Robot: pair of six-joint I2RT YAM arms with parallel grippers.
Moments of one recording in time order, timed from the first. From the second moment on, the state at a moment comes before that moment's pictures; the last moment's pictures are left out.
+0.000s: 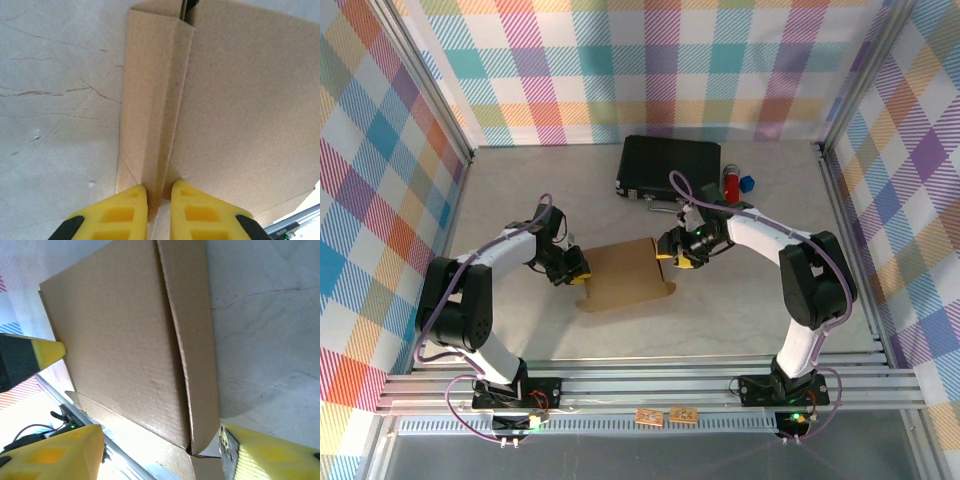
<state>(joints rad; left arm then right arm) -0.21 1.62 0.95 -0.70 0.46 -0.59 0.44 1.80 1.20 -0.61 -0.69 0.54</state>
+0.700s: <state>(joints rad) -0.13 1.60 0.89 -0.66 0.54 -0.48 0.43 2.02 1.20 -0.40 -0.97 0.51</state>
